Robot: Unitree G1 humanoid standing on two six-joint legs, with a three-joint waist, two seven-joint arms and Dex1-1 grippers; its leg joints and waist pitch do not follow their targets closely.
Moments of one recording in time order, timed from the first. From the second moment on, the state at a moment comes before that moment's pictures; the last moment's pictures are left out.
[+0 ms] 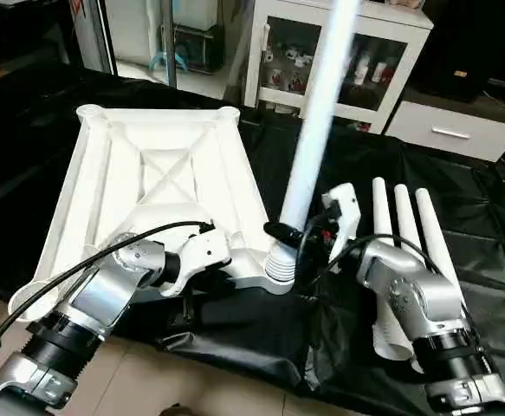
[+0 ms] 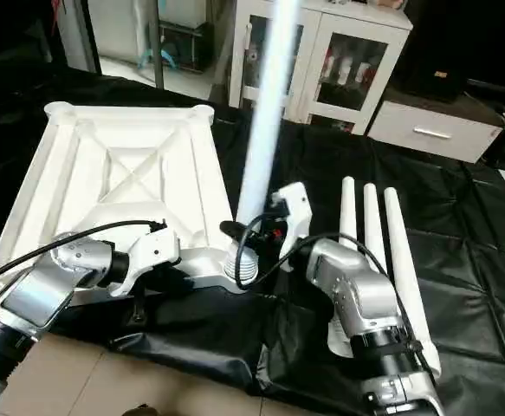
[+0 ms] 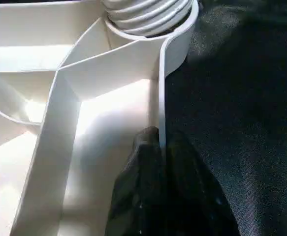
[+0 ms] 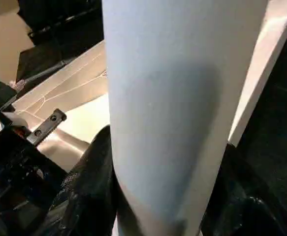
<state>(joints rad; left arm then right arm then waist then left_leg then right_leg) -0.46 0.51 -0.41 0.19 0.06 0.37 -1.10 -0.40 -0.20 0.06 0.24 0.42 0.49 0.71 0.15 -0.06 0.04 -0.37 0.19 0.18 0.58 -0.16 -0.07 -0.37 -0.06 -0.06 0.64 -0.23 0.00</state>
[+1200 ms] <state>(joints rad) -0.45 0.50 -0.41 0.21 0.07 0.35 -1.11 -0.24 -0.22 0.16 0.17 0.28 0.16 0.73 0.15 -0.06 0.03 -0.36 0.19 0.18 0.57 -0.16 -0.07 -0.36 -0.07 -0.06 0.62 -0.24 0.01</state>
